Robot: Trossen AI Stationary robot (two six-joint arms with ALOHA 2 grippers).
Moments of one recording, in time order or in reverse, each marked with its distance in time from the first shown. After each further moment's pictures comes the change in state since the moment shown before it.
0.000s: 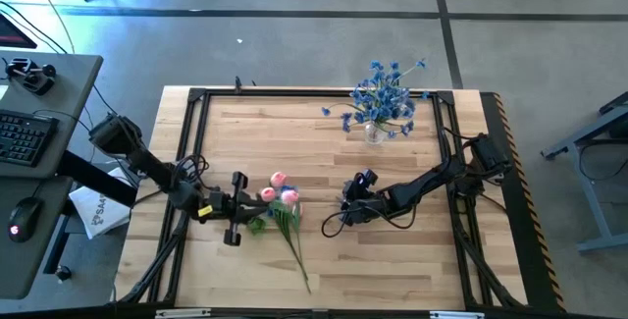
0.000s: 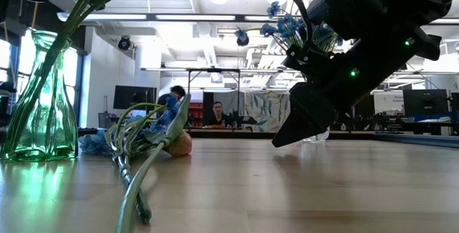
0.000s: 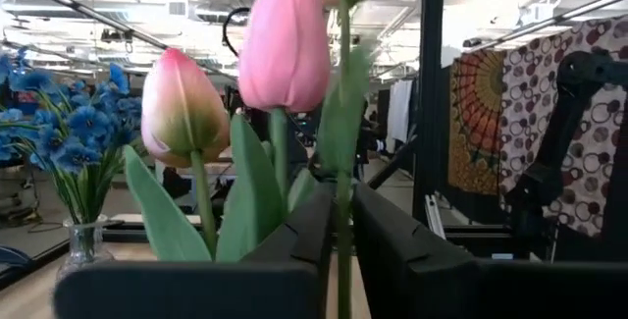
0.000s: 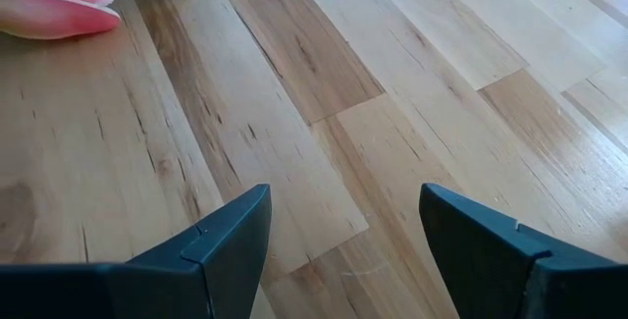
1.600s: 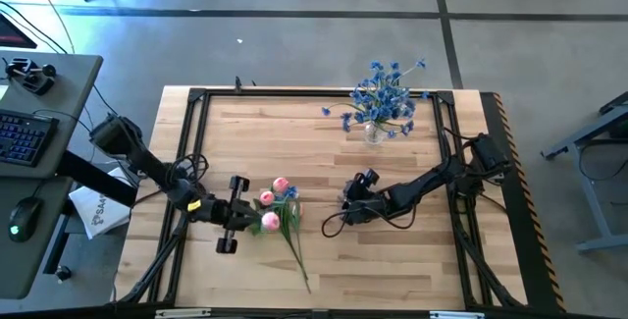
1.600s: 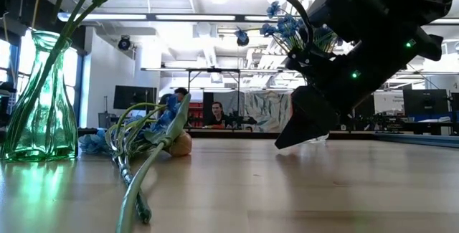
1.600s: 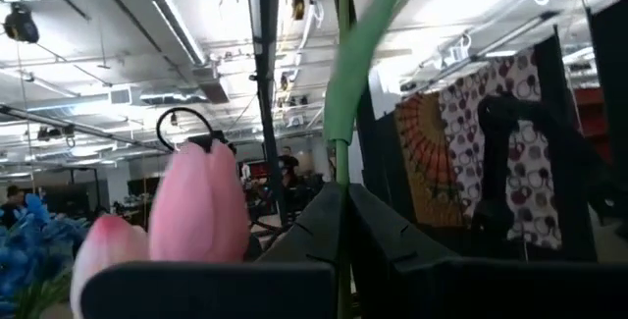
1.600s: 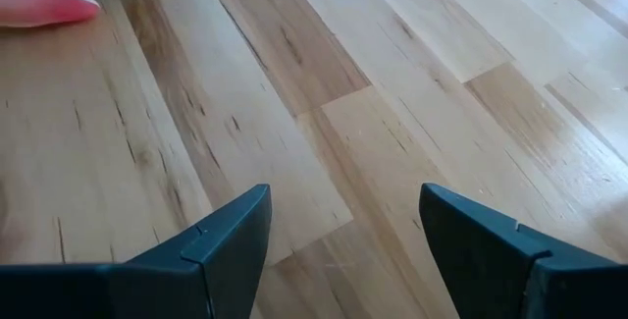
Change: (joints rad) left arm 0.016 0.014 0.077 0.085 0.224 0.196; right arm 0.000 0.000 0.000 -0.028 0.019 0.010
